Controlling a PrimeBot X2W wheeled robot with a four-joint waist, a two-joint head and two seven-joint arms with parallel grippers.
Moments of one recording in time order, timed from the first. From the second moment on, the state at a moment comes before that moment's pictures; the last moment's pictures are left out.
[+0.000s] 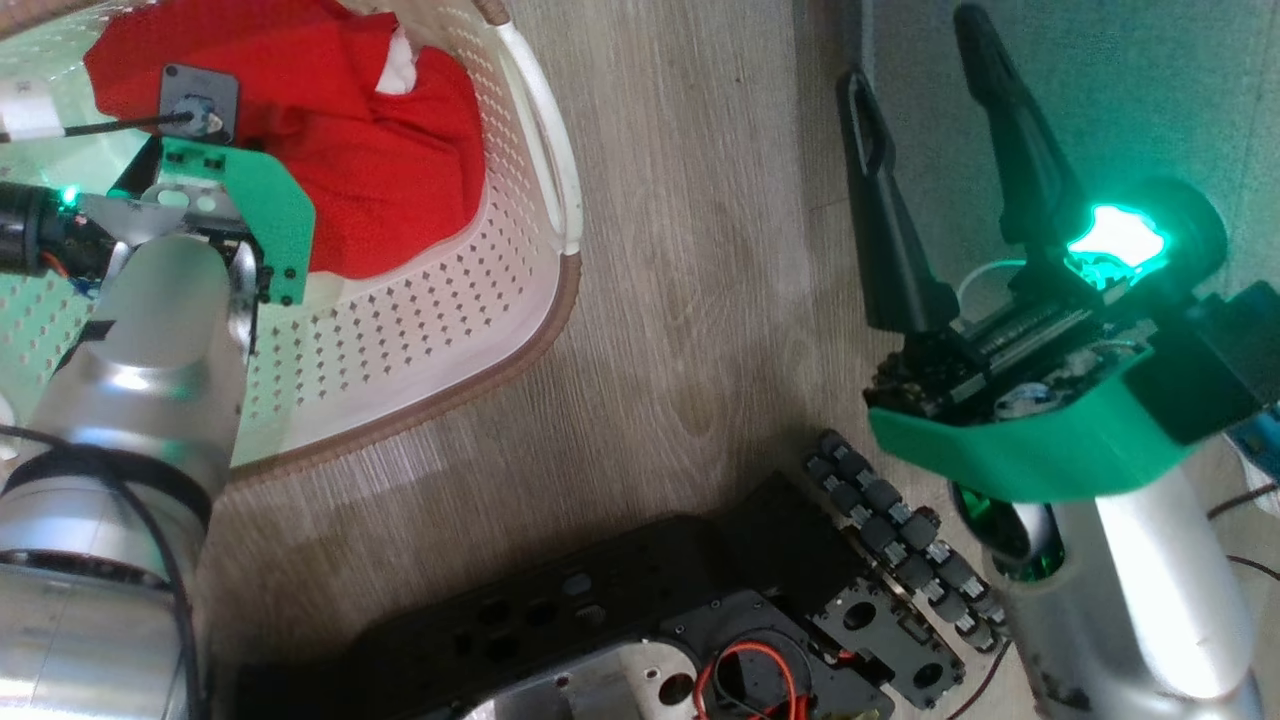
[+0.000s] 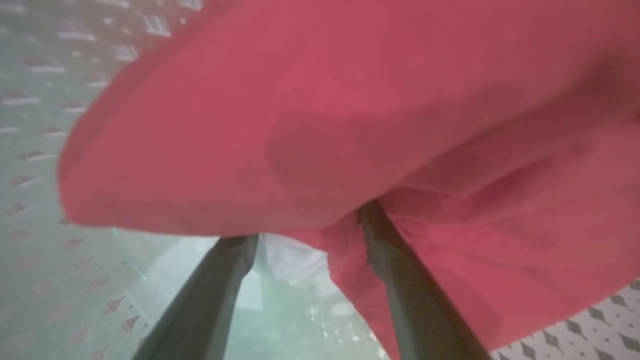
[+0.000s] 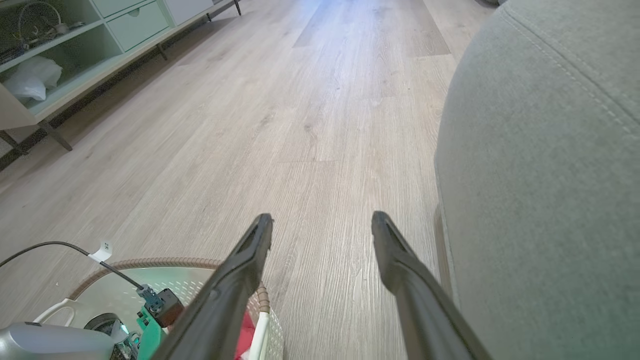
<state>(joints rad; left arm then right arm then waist) -1.09 0.16 -0.40 1.29 -0.15 0.17 -0.07 -0.41 -0.06 0.29 -0.23 0.25 0.13 -0.26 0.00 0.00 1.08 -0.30</state>
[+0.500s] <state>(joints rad) -1.11 0.16 -0.46 1.30 -0.13 0.11 -0.06 -0.39 -0.06 0.28 -0.23 0.27 0.13 -0.26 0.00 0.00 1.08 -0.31</state>
